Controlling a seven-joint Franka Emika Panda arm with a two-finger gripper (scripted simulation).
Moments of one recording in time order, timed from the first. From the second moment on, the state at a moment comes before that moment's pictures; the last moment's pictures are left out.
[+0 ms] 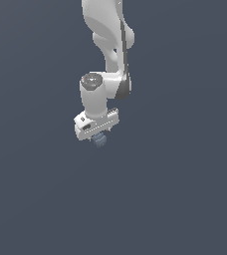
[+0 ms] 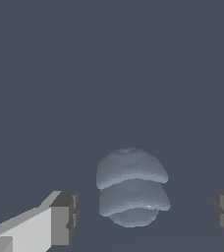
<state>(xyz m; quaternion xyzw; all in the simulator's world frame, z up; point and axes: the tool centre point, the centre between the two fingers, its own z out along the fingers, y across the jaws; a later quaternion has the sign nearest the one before) -0.058 -0.068 0.101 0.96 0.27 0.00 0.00</state>
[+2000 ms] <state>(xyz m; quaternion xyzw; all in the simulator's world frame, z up) -0.069 -0.073 0.041 0.95 0.32 0.00 0.00</state>
